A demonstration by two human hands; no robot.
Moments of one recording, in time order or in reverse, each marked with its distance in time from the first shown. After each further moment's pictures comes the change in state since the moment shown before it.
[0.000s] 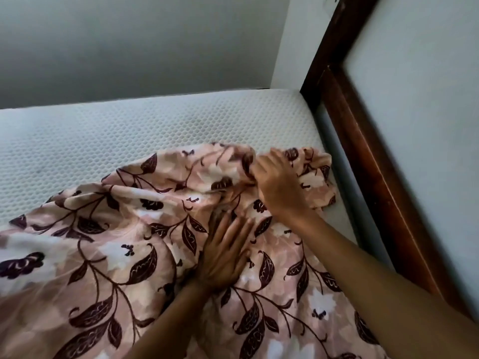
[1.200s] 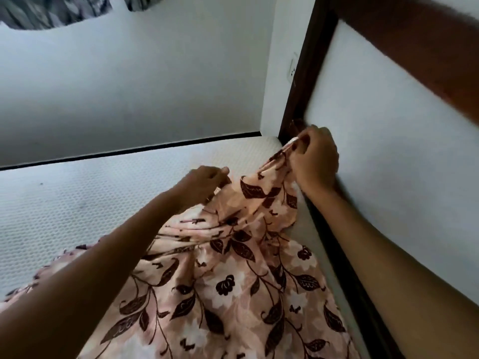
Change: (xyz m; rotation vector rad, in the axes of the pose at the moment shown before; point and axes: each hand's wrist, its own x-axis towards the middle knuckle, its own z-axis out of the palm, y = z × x) left_hand 0.153 0.018 -0.215 -0.601 -0.347 -0.591; right_hand 0.057 0.024 -0.164 0.150 0.250 0.754
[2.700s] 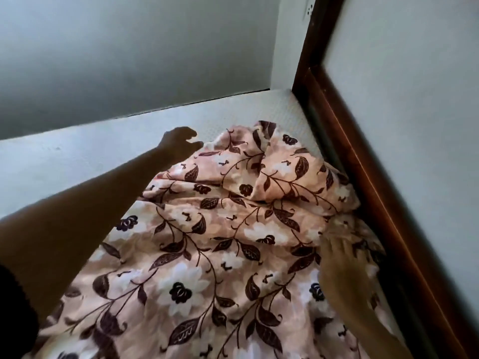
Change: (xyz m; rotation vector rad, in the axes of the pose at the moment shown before) left_hand 0.017 -0.079 -0.035 0.288 0.235 -0.119; right_hand -0.249 0.102 -0.042 -0.706 -0.628 -0.059
